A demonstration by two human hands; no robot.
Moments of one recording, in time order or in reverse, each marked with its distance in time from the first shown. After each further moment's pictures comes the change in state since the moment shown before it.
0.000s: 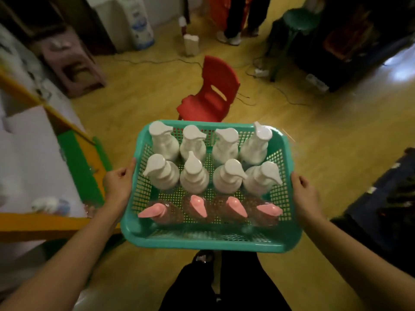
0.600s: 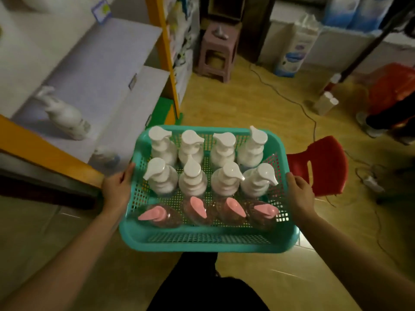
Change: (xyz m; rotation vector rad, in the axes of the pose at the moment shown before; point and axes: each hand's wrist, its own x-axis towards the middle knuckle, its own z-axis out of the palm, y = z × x) left_hand 0.065 -0.049 -0.040 -0.318 0.666 -0.465; right_hand 0.151 -0.220 0.264 -0.359 -0.573 -0.423
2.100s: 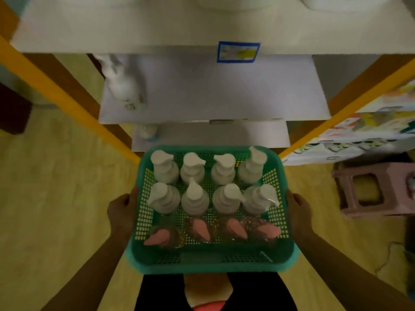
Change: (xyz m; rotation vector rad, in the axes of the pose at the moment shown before) left_hand 0.099 0.056 0.207 -0.116 1.040 -0.791; right_hand 0.347 -0.291 0.350 -0.604 -0.978 -0.566
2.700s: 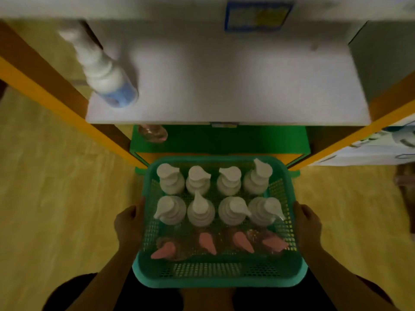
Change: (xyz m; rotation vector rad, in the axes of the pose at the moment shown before) left_hand 0.085 -0.207 0.224 -0.002 0.052 -0.070; right_hand 0.186 0.194 0.173 -0.008 -0.010 -0.033
